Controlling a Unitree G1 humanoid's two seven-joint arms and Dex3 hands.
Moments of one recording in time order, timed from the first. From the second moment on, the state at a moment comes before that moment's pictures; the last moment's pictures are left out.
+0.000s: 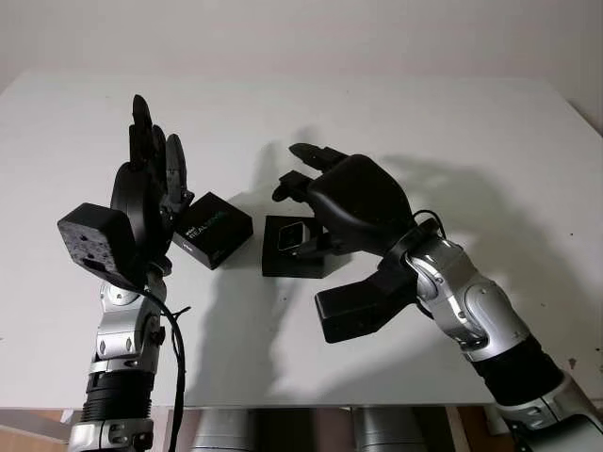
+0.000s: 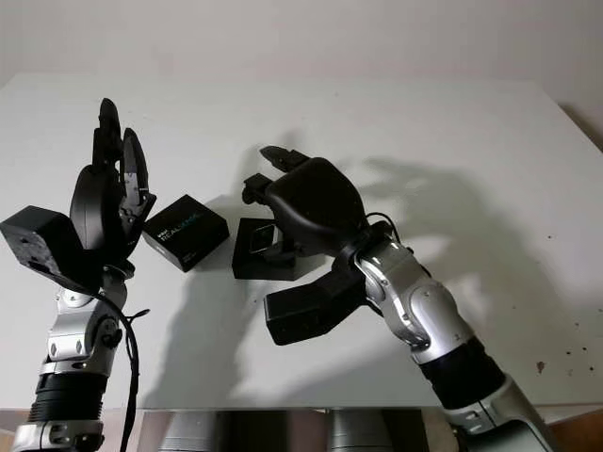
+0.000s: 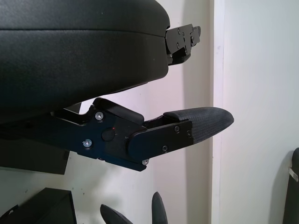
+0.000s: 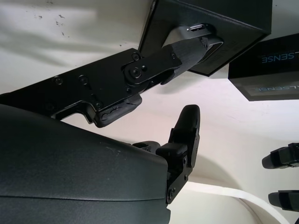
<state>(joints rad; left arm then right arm) -0.38 0.16 0.20 0.19 -0.15 -0.13 -0.07 -0.50 -0.41 0.39 0.00 -1.07 -0.11 0.07</state>
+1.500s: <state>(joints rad) -0.38 0.16 0.20 0.18 -0.14 -0.13 -0.07 -0.50 -0.41 0.44 0.01 -1.14 -0.05 0.09</state>
